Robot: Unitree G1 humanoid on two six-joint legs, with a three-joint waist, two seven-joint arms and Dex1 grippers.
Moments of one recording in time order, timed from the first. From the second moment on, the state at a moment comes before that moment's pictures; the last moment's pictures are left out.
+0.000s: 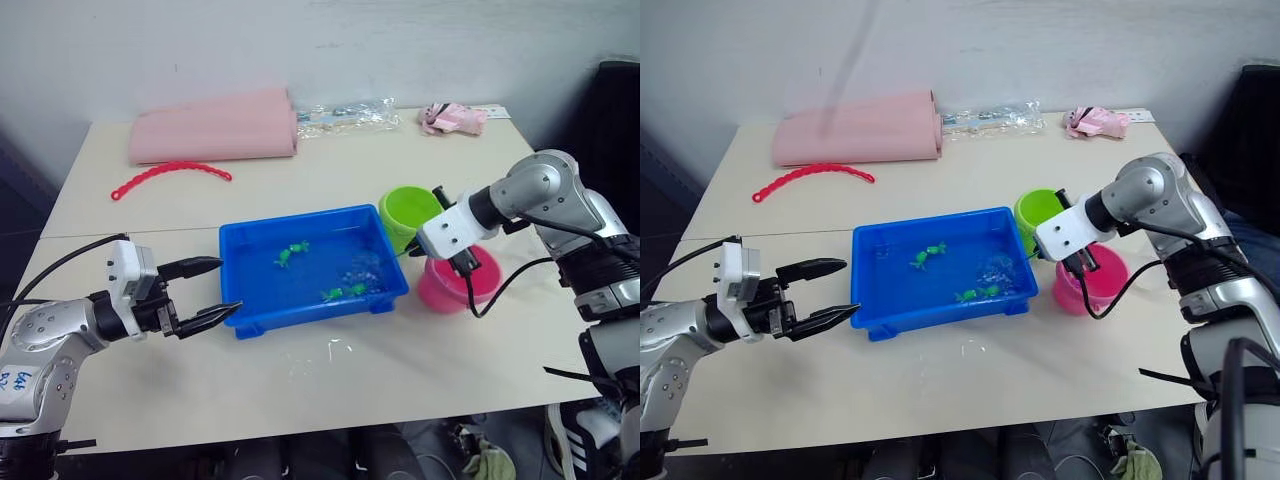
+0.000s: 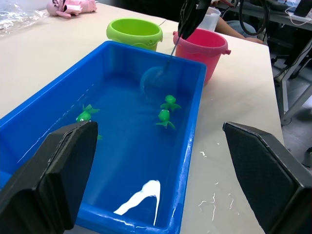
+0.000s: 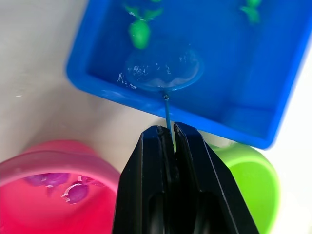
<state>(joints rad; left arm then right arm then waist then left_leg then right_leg) -0.04 0.76 0.33 -0.30 -0.64 0.40 -1.00 -1.08 -0.81 0.46 0.52 -0.15 -0.46 1.52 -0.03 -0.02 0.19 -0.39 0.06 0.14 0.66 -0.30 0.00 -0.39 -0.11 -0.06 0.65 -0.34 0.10</state>
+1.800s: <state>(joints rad) -0.44 0.56 0.22 -0.22 -0.76 0.59 -0.74 -0.47 -0.80 -0.28 0.05 0.32 0.27 1.05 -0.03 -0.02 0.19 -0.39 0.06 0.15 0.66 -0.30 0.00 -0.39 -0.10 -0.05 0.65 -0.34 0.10</state>
